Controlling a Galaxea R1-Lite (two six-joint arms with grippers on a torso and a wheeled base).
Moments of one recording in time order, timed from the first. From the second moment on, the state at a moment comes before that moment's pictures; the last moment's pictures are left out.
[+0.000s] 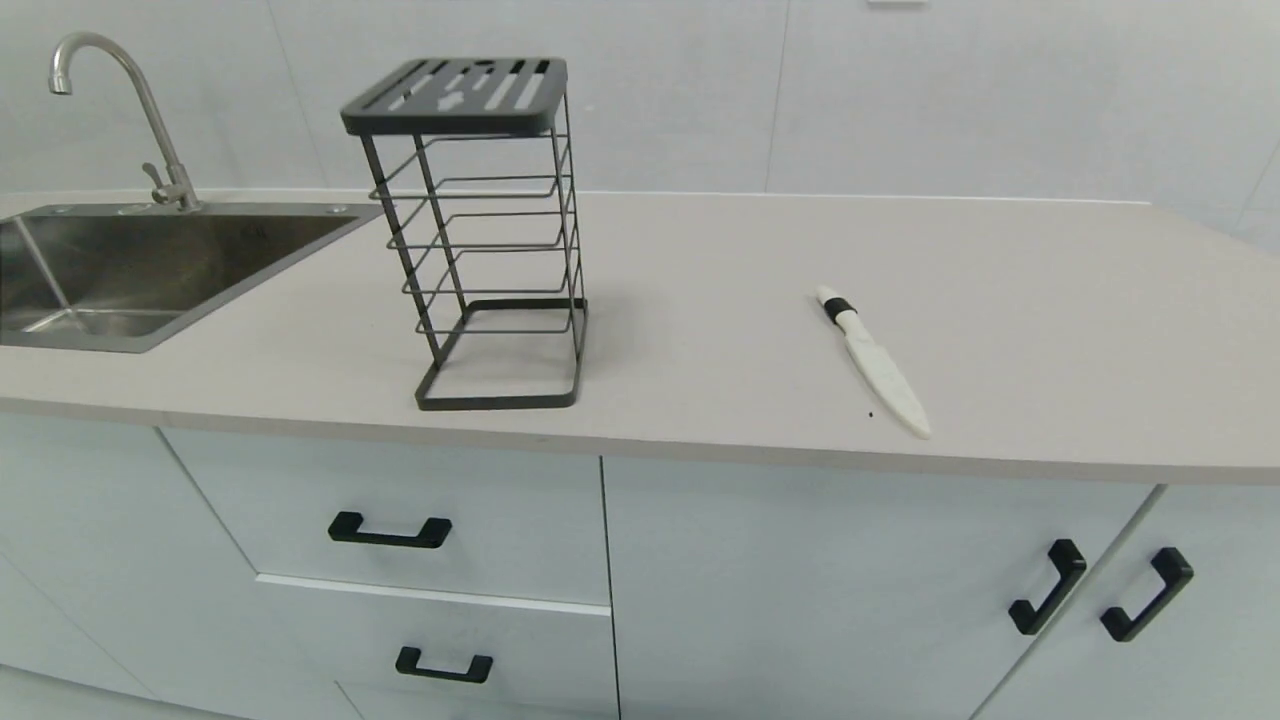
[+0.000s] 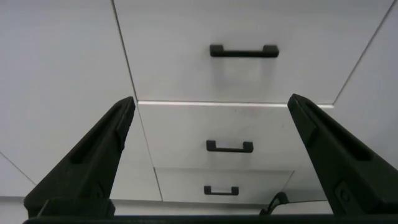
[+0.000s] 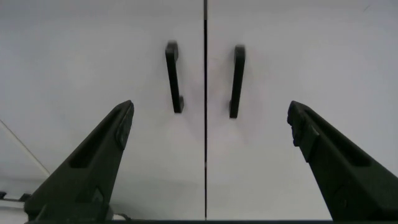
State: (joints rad) left arm 0.00 0.00 0.00 0.00 -0.07 0.00; right arm 0.00 0.01 0.00 0.00 0.02 0.02
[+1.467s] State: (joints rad) left arm 0.00 0.00 0.00 0.00 -0.07 0.00; right arm 0.00 0.01 0.00 0.00 0.02 0.01
